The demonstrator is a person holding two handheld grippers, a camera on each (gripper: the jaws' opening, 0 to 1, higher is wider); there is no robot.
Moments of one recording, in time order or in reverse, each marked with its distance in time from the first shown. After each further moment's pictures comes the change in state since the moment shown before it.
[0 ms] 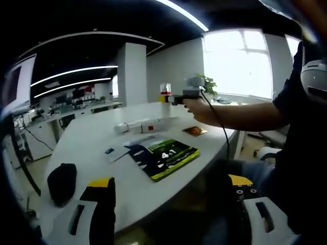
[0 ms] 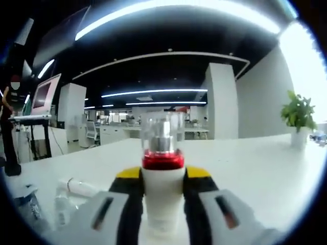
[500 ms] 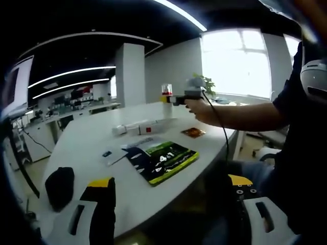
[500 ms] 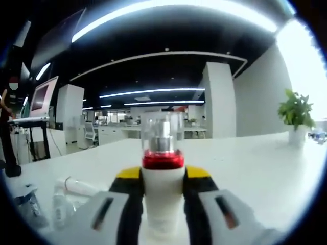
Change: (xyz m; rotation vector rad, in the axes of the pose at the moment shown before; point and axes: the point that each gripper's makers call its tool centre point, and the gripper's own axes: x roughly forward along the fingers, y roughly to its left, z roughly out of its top) left arm 0.006 -0.005 0.006 0.008 0.001 -0.015; right arm -0.010 -0.017 0.001 0.023 0.003 -0.017
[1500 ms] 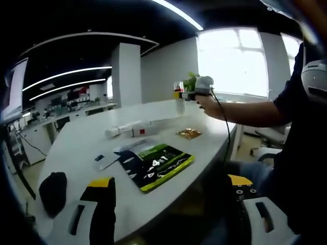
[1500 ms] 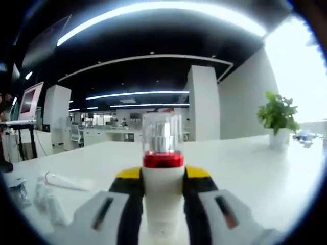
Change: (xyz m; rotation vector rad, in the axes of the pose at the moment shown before) left arm 0.013 -0.010 0.004 0.018 0.008 -0.027; right arm -0.030 -0.125 0.013 -0.008 -0.019 -0.135
